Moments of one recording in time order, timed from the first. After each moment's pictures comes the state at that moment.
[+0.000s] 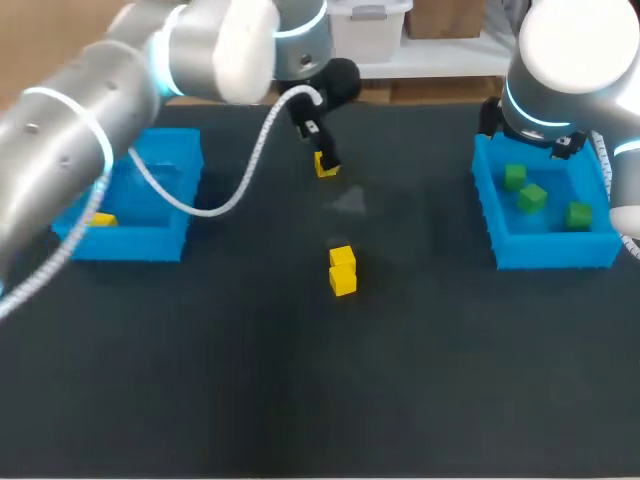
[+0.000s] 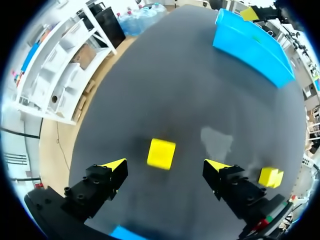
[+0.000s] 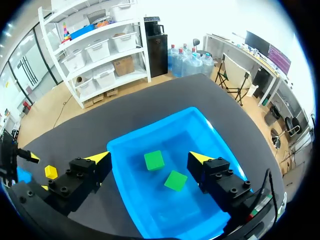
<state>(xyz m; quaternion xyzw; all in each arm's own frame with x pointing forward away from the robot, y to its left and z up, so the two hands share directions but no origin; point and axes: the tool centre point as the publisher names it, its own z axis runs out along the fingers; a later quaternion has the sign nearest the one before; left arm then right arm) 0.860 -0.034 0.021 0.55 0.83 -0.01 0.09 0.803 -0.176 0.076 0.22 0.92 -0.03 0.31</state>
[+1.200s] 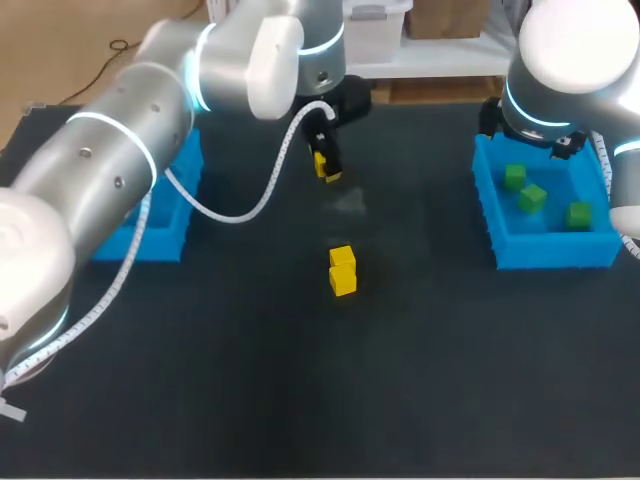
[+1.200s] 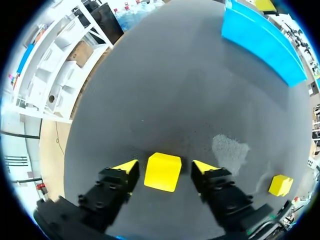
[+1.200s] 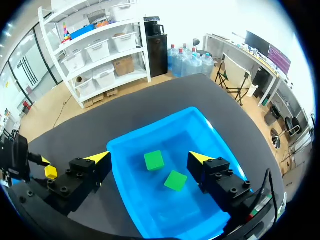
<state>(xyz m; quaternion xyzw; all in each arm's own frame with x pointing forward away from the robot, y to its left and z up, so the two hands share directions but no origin) 0.867 -0.039 -0.014 0.55 0.83 0.00 0.07 0.803 -0.176 0.076 0.22 0.92 -0.03 0.31</state>
